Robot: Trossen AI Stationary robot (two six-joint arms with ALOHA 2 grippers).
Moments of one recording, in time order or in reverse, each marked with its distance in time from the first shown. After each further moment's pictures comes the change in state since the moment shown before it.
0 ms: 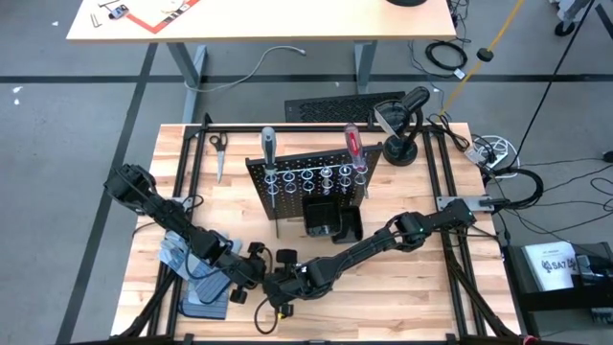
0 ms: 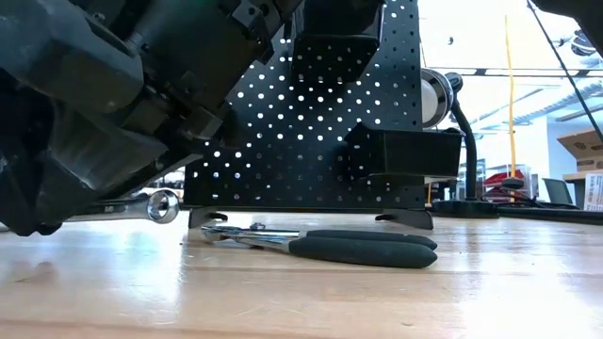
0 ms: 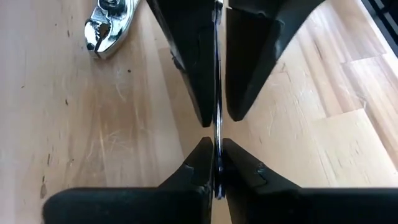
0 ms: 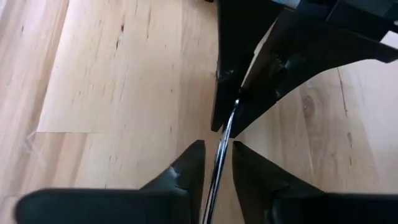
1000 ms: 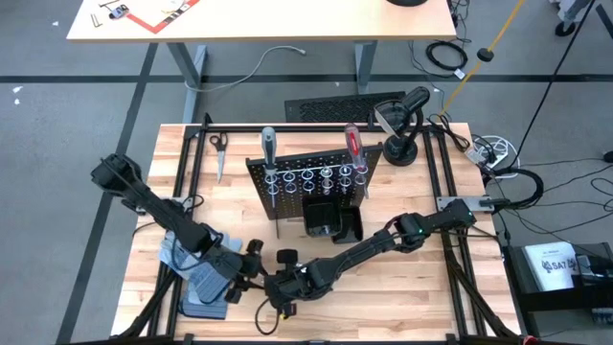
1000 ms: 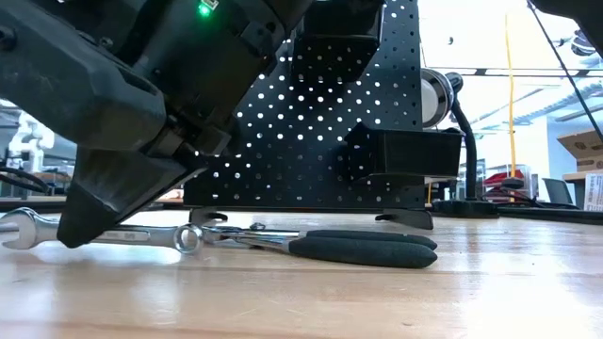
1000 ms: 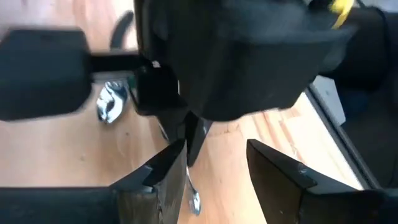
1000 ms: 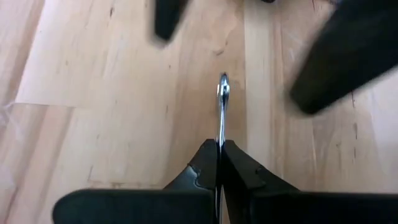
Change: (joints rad) left arm -0.017 -0.177 0.010 -0.047 0.016 0.001; right arm 0.010 -0.001 0.002 -0.030 -0.006 -0.045
